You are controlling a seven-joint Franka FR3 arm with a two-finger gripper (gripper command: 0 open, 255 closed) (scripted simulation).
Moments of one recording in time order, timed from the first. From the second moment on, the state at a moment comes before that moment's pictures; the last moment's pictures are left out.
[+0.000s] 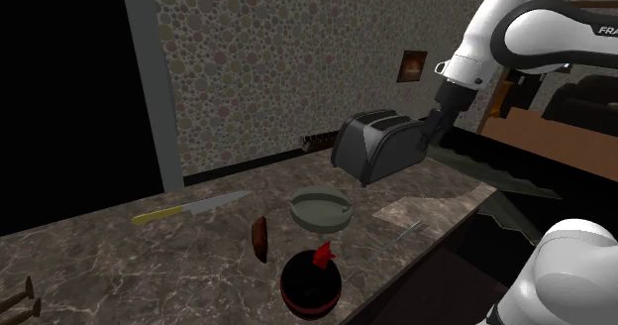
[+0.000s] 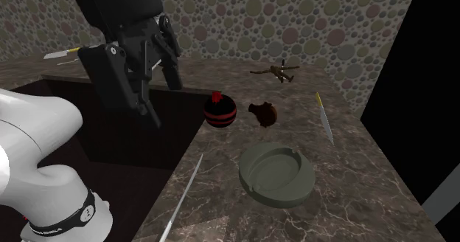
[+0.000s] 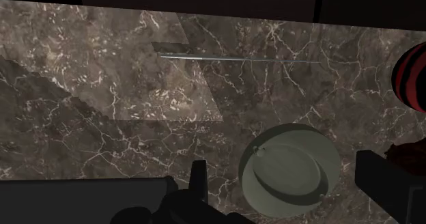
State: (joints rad) arm -0.02 -0.83 -0.05 -2.40 0.08 1.69 -0.09
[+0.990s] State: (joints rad) arm 0.06 -0.61 0.25 -2.41 0.17 1.94 0.18
